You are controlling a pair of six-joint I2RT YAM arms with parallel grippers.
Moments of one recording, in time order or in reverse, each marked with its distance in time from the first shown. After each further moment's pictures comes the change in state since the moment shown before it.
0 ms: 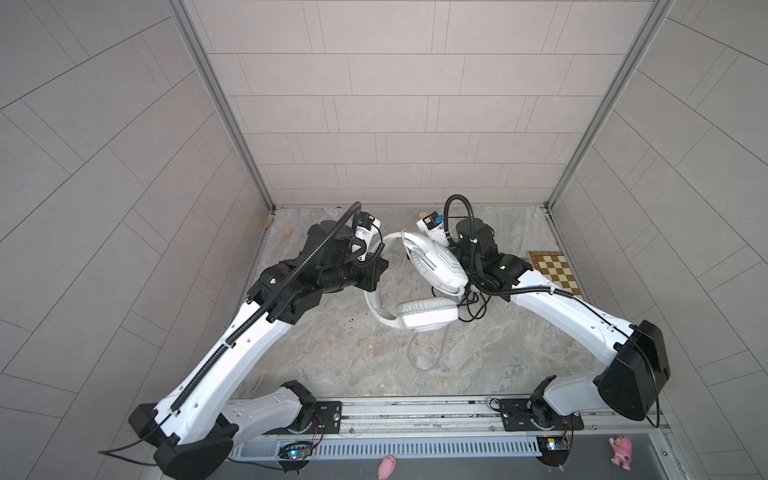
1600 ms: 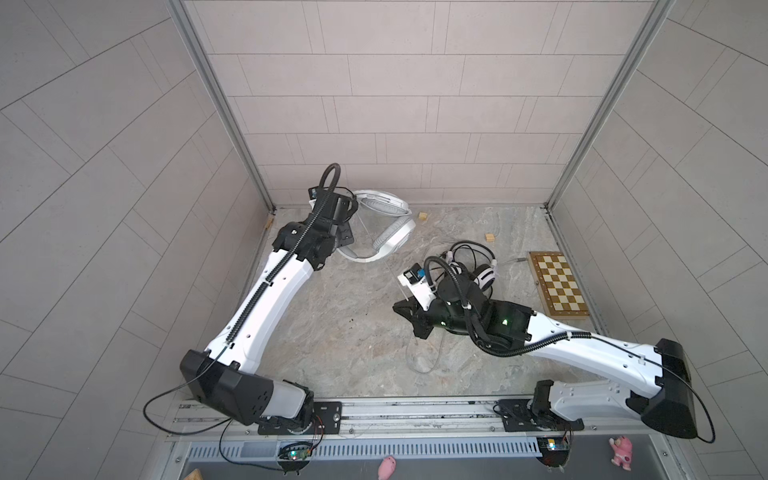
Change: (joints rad) left arm 0.270 0.293 0.106 -0.053 -0.550 -0.216; right arm 0.447 -0.169 -0.103 -0.197 0.378 0.052
